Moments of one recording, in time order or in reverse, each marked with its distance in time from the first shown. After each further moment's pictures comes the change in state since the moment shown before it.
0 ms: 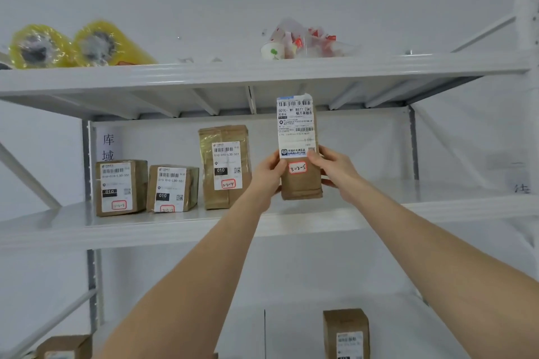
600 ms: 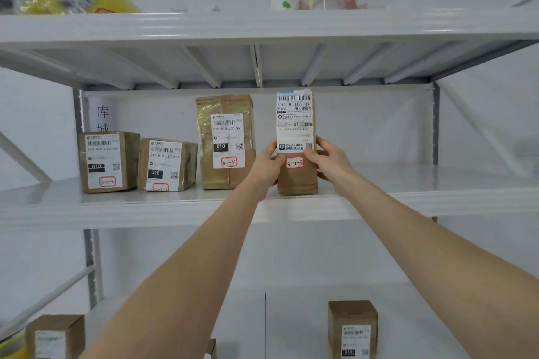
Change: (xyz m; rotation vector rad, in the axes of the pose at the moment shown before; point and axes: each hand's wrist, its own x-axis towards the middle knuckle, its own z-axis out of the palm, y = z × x) left_hand 0.051 -0.060 -0.023 0.113 0.053 -0.084; right_hand 0.050 0.063 0.031 -0.078 0.001 0.038
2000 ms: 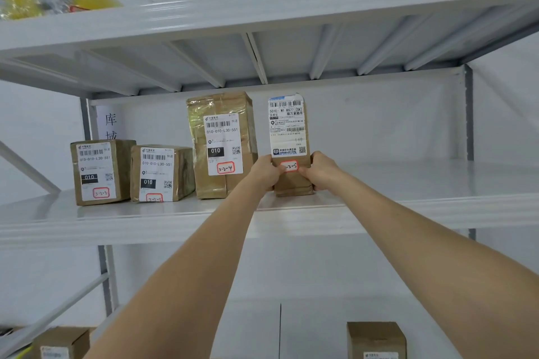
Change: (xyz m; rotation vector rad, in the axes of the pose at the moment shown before) left_hand 0.082 -0.042 -0.007 0.404 0.080 -0.117; right_hand 0.066 0.037 0.022 -0.432 -0.114 0.112
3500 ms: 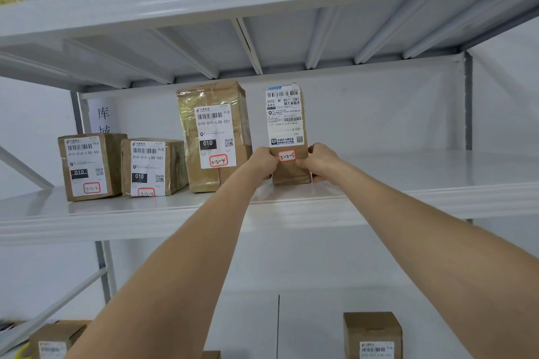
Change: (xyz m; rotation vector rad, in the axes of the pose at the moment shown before) left_hand 0.009 0.006 0.007 0.009 -0.061 -0.049; right_hand -0.002 0.001 -0.009 -0.005 -0.006 0.063
